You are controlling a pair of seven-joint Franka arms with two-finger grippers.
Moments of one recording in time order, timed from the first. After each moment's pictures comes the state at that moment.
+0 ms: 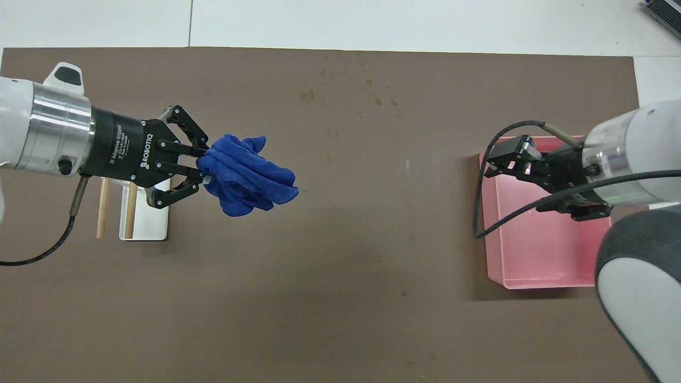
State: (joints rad) left arm 0.04 0.00 -0.25 -1.69 -0.73 1.73 -1.38; right arm 0.19 -0.06 0.04 -1.65 0.17 1.66 0.85
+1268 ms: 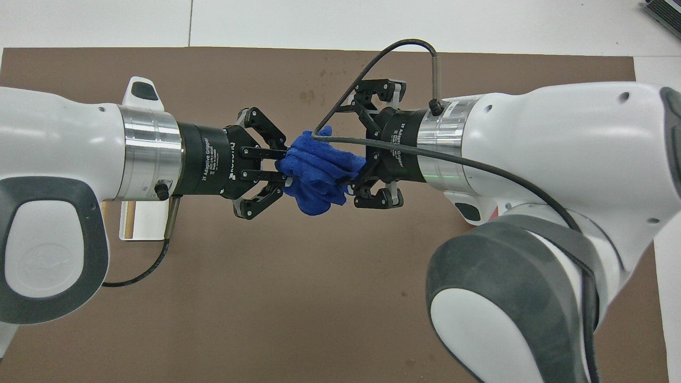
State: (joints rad) left arm -0.16 -0.05 -0.25 -1.75 -0.80 2.00 -1.53; right arm 0.44 0.09 0.04 -1.59 0.52 2.17 1.78
